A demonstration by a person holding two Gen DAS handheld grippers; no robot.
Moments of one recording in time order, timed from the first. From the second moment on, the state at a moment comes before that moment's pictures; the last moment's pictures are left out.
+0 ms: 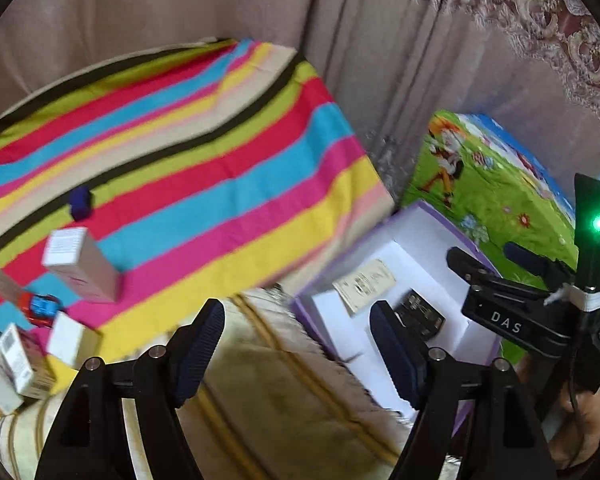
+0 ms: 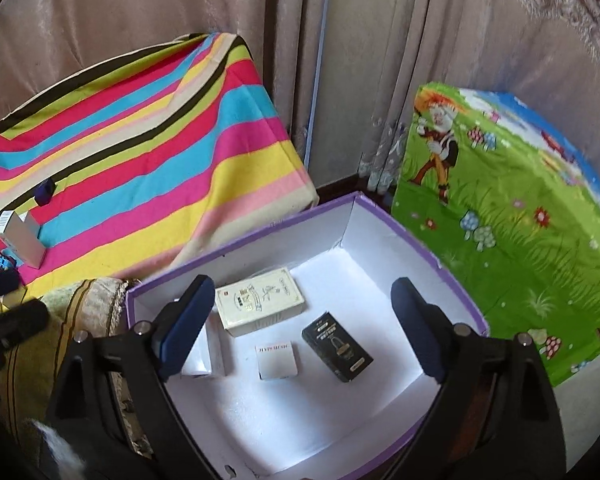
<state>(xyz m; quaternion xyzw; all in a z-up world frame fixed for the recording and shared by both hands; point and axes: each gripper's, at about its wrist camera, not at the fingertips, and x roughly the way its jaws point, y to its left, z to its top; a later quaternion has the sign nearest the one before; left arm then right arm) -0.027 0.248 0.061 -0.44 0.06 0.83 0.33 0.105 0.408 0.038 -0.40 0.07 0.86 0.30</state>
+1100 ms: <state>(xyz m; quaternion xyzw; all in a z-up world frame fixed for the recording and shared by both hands) -0.081 -0.005 0.024 -0.49 -0.10 0.86 0.07 0.027 0.301 0.041 -0.43 0.06 0.90 0.04</state>
